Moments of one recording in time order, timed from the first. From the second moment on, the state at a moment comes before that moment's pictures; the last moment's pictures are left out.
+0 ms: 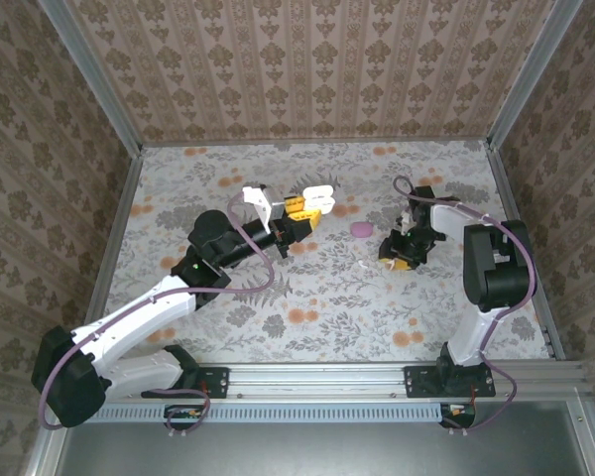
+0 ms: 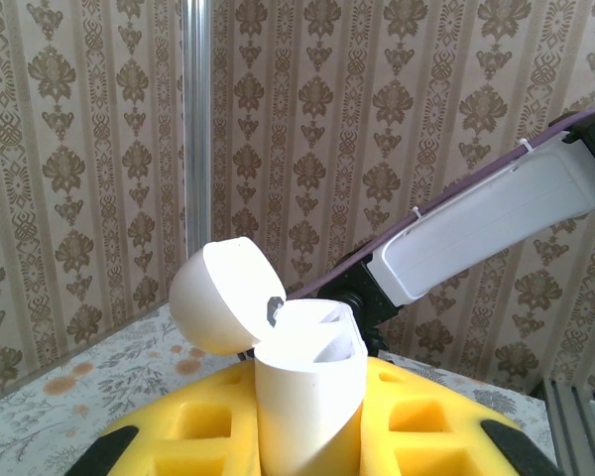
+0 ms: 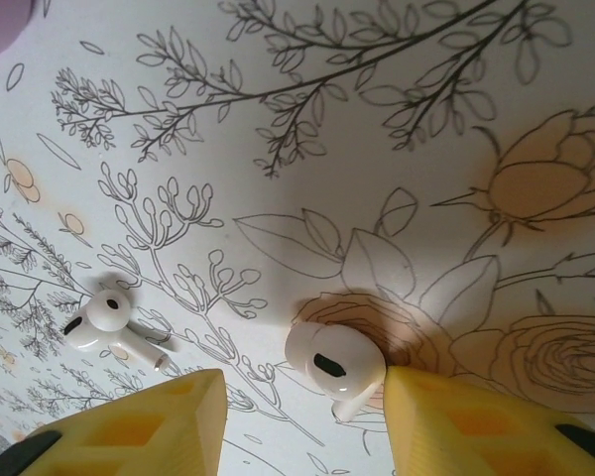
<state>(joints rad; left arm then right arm) -0.80 1.10 0.78 0.49 0.42 -0.14 0.06 1.81 1.10 -0.81 -0.39 0.31</state>
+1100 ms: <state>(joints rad) -0.80 1.06 0.78 0.47 0.39 -0.12 0.23 1.89 1.27 -0.95 -0.01 0.43</state>
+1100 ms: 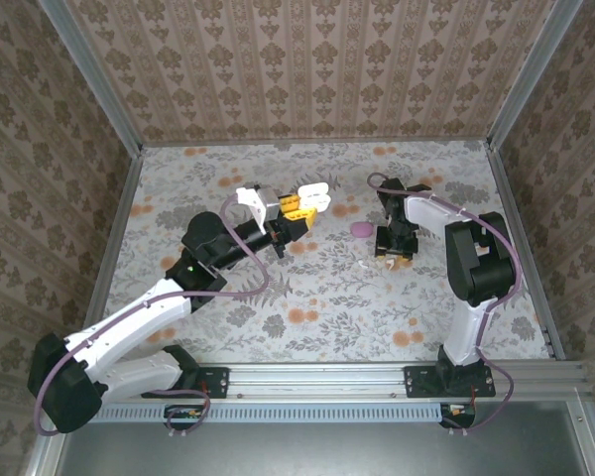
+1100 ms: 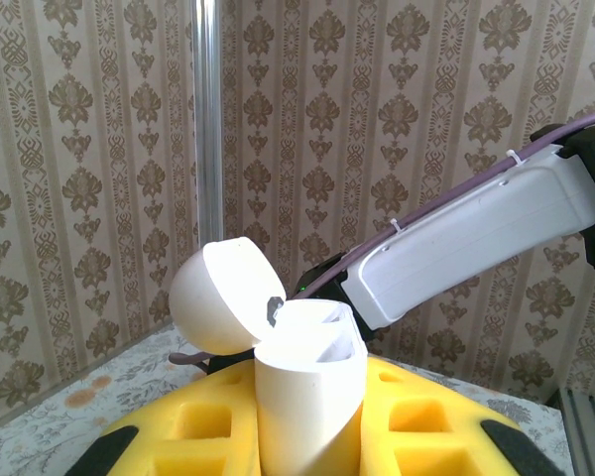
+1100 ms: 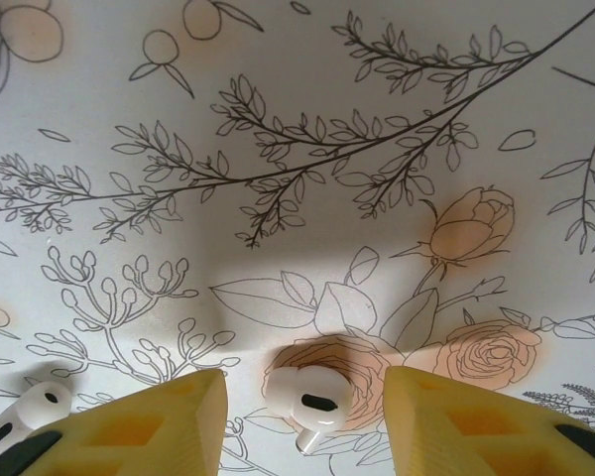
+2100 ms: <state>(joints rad) -0.80 1.07 0.78 0.47 0.40 -0.12 0.22 1.91 1.25 -0.93 -0.02 0.42</state>
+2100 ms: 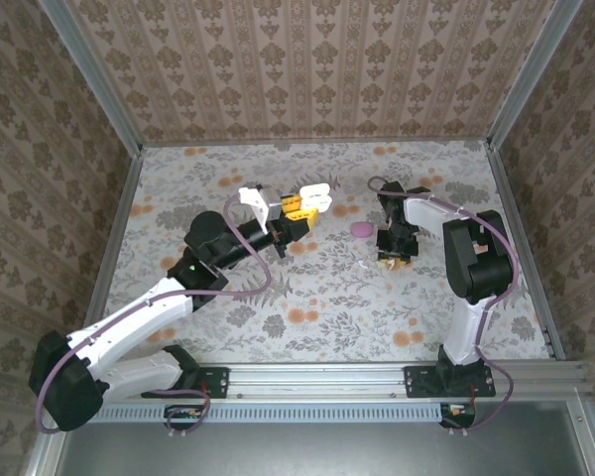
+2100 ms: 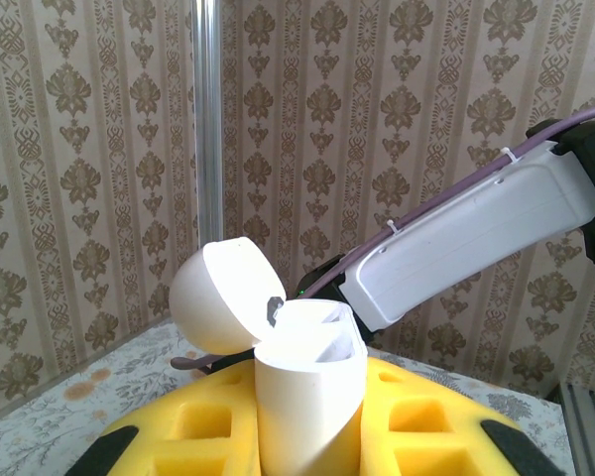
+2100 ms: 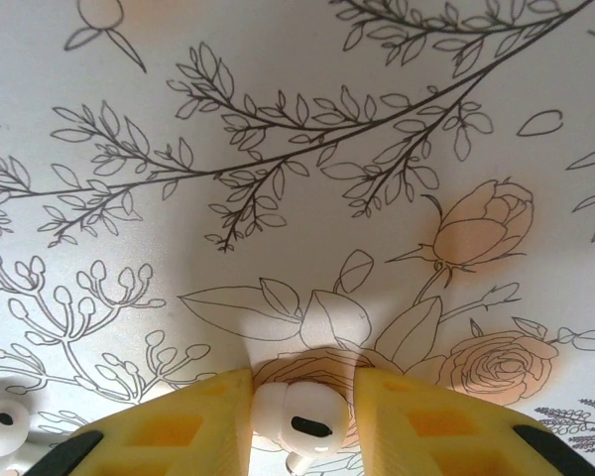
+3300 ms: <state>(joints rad) -0.80 1.20 0.78 0.46 0.39 -0.12 0.23 1.57 1.21 -0.87 -0.08 0.39</state>
